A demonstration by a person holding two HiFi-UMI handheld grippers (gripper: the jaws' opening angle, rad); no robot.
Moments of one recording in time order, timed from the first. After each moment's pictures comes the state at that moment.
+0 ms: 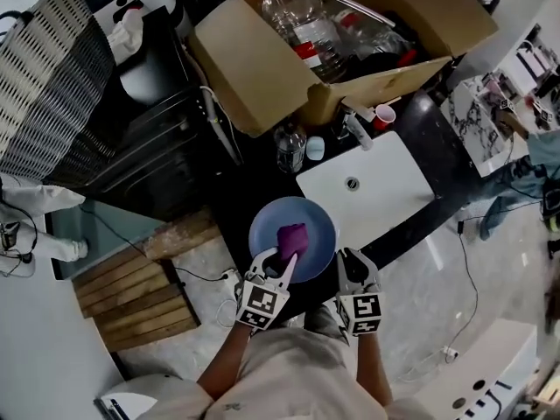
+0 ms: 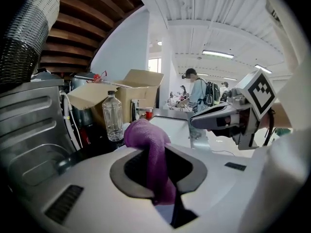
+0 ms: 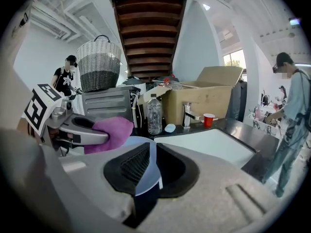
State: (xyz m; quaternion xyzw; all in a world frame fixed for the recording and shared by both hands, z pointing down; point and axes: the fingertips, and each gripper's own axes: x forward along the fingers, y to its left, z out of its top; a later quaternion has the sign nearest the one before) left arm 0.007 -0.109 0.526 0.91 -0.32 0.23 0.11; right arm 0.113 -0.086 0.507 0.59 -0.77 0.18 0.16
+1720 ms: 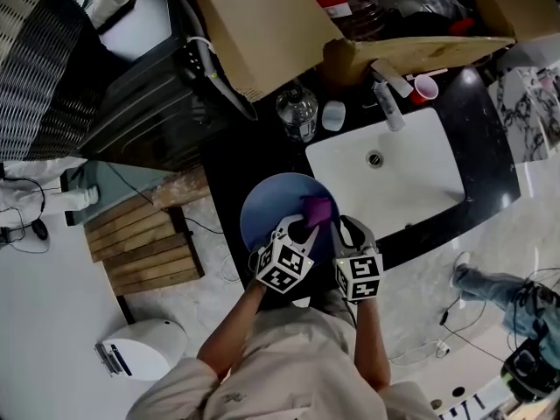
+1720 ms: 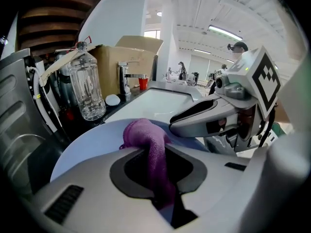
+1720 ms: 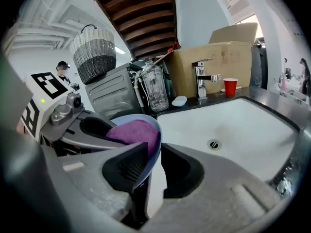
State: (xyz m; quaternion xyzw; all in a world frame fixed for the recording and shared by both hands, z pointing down) left arm 0.078 -0.149 0.629 0.87 -0.29 0.37 0.15; right arm 0.122 -0.149 0.620 0.48 -0.81 0.28 0.20
